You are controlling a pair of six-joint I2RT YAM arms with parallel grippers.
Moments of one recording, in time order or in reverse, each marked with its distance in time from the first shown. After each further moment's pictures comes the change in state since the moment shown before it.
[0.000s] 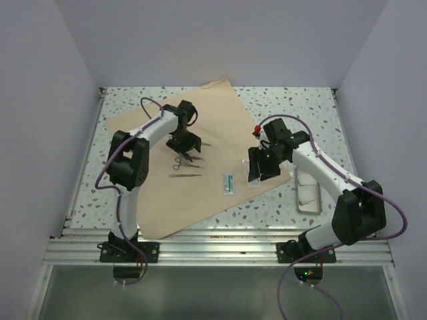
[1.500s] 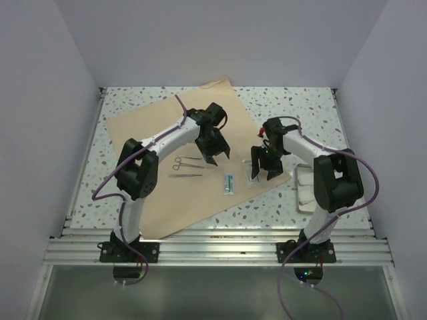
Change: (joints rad) left arm -0.243 -0.029 0.090 0.043 0.075 0.188; right arm -0.109 0.301 0.062 0.048 0.073 0.019
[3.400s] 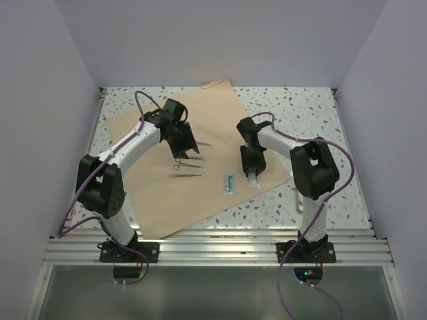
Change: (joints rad) left arm 0.226 -0.350 -0.363 0.156 0.038 0.337; right arm 0.177 0.232 0.211 -0.043 0.276 0.118
